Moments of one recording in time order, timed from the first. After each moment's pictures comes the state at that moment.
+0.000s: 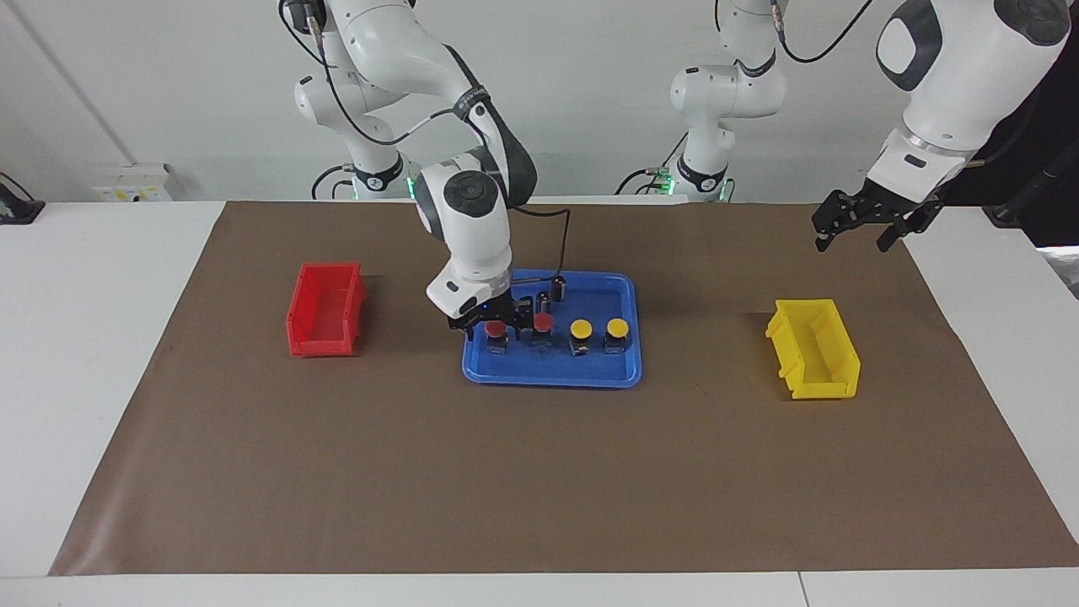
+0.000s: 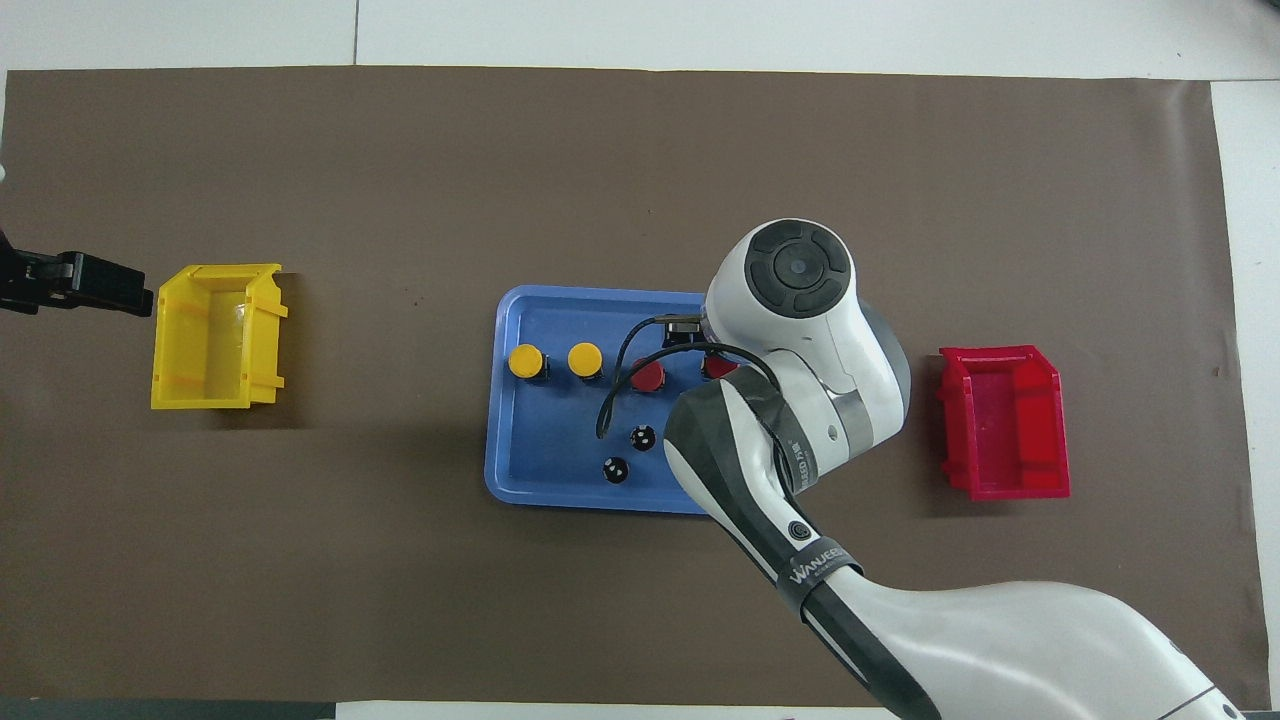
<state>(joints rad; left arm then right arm) -0.14 -0.03 0.06 -1.66 0.01 1.63 0.04 0.54 0.32 -0.06 -1.84 0.05 2.18 0.50</state>
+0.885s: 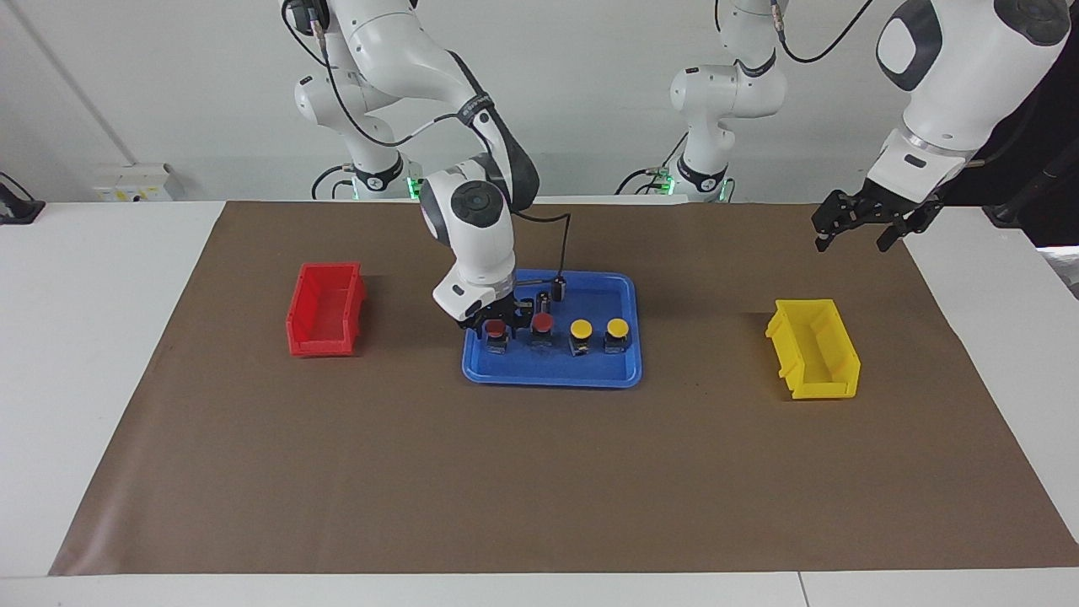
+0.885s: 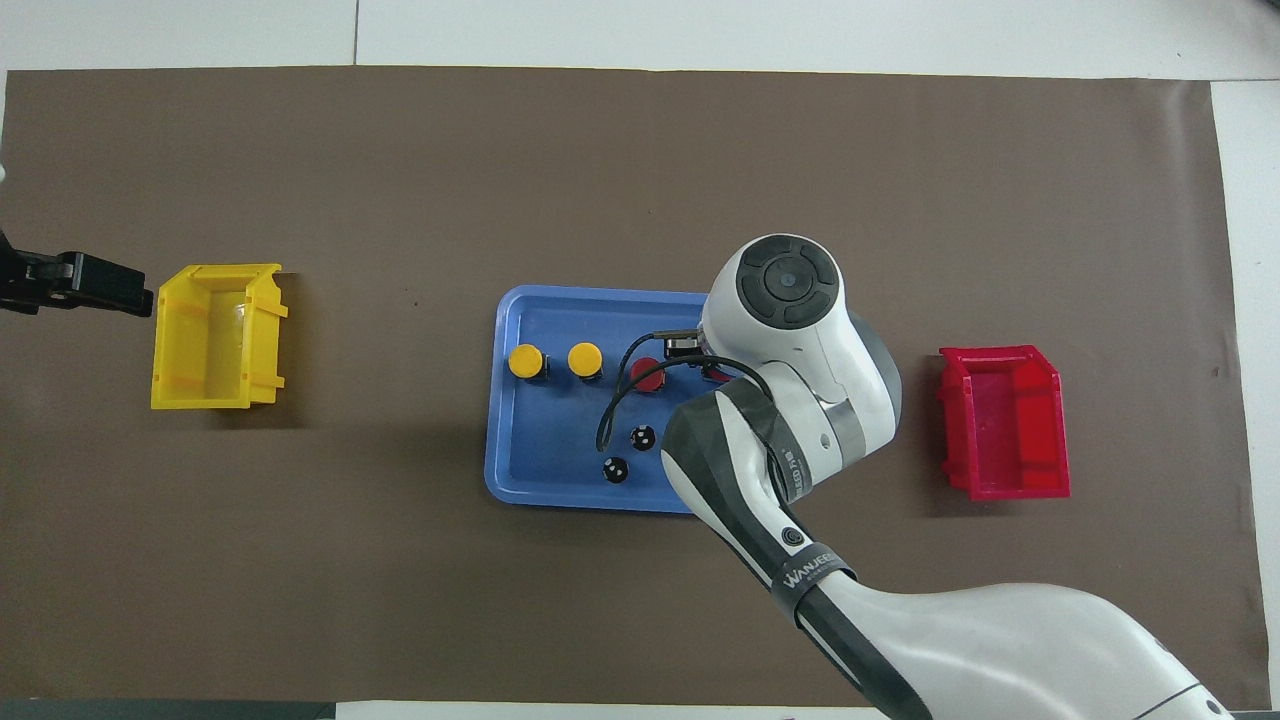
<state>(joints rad) -0.14 -0.03 0.06 -1.66 0.01 1.62 0.04 0.54 0.32 -0.05 -1.87 0.06 2.18 0.50</state>
